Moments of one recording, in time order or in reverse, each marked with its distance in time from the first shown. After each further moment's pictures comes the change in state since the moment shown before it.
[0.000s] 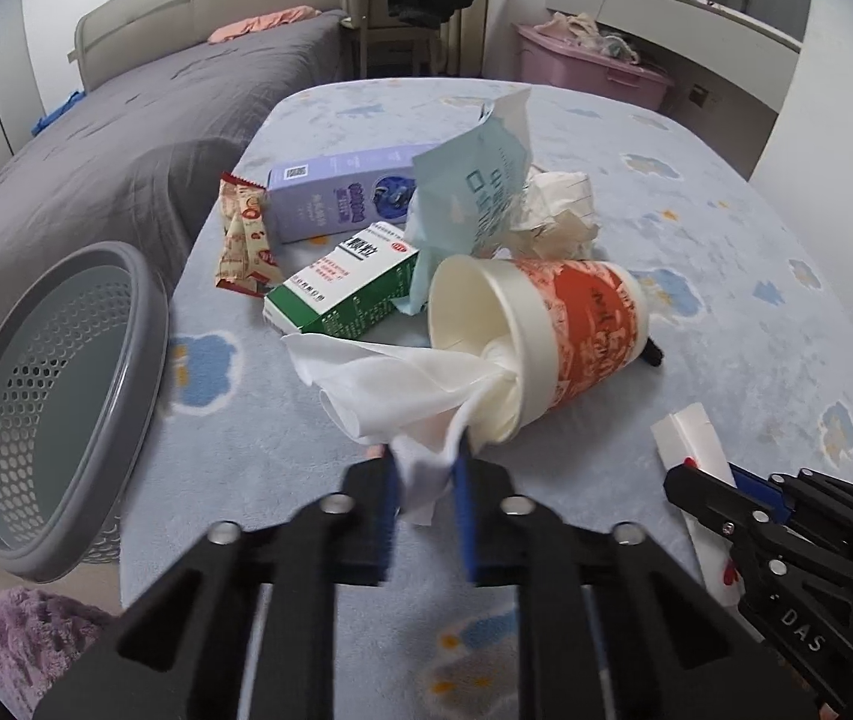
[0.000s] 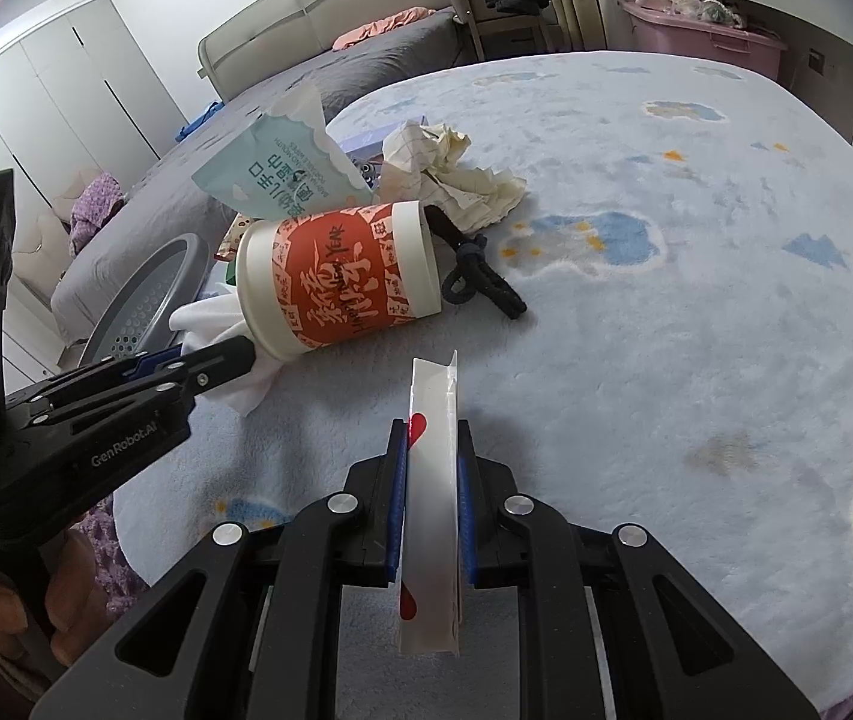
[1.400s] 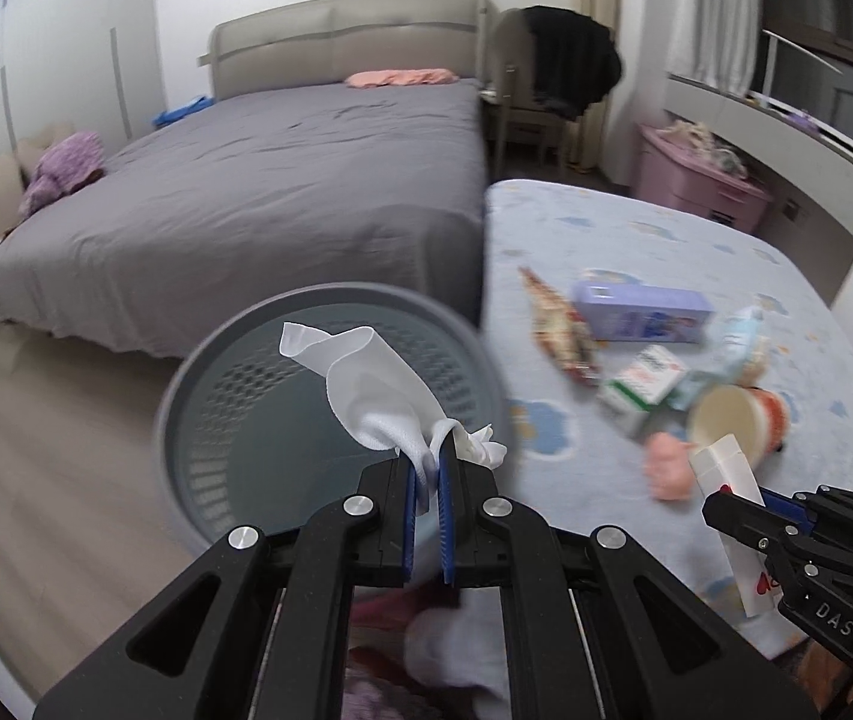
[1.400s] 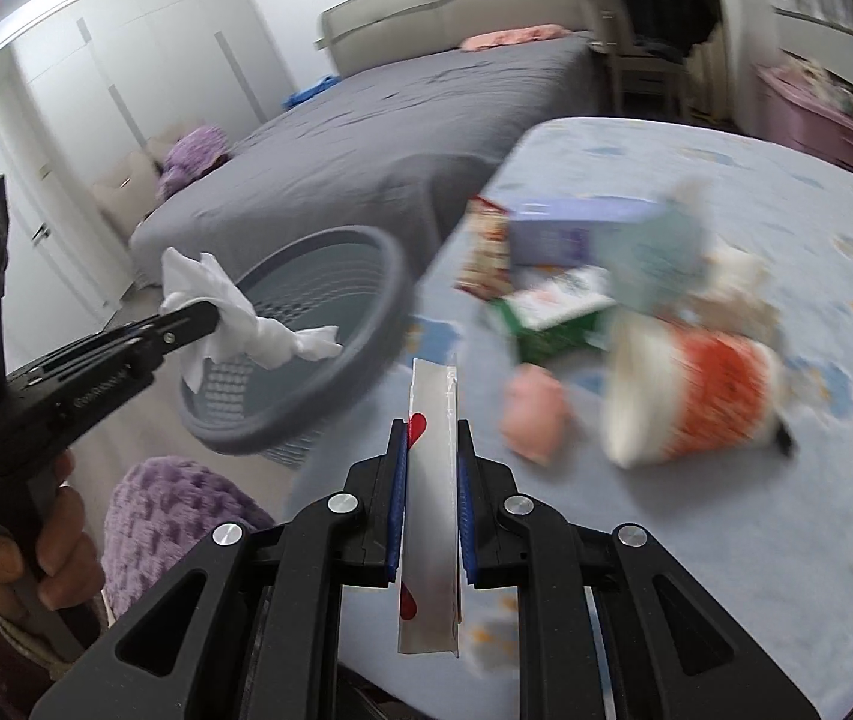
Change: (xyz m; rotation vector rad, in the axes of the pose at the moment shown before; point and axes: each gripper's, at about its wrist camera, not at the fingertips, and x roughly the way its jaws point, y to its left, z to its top) left arm -0.093 0.176 -0.010 -0.195 -0.173 0.197; right arm 0.022 0.164 0.038 -0.248 0.010 0.174
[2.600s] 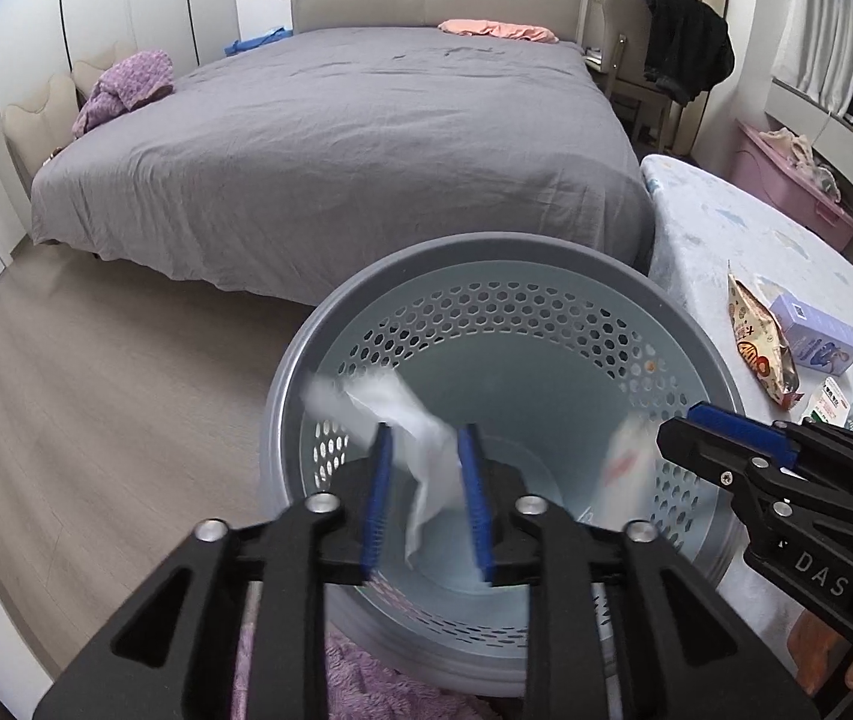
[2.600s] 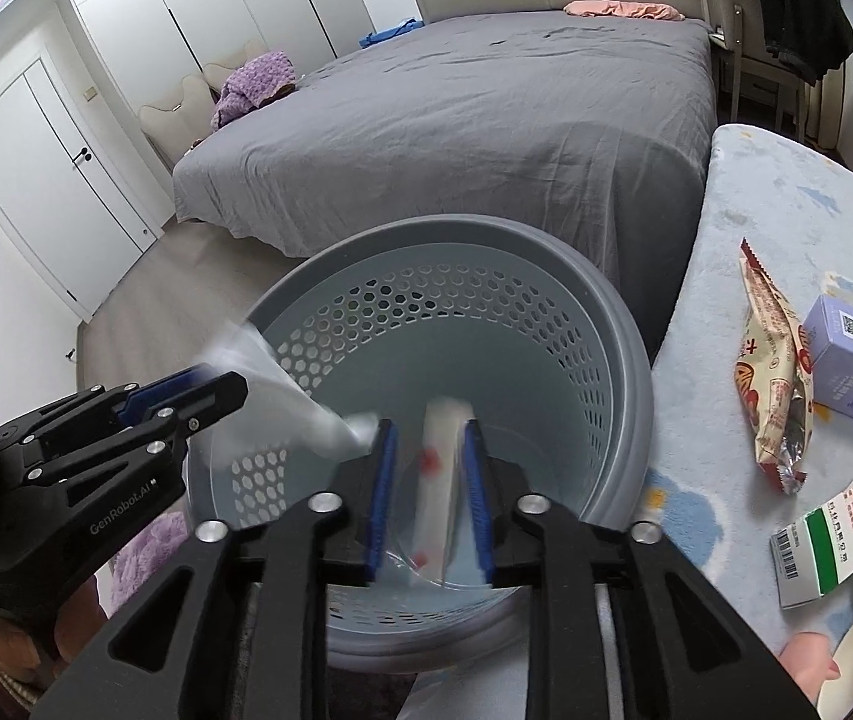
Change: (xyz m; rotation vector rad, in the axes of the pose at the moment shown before) left arm 0.070 0.104 0.001 -0.129 0.118 0.114; right arm 0.143 0.076 0.076 -0.127 0.106 0.081
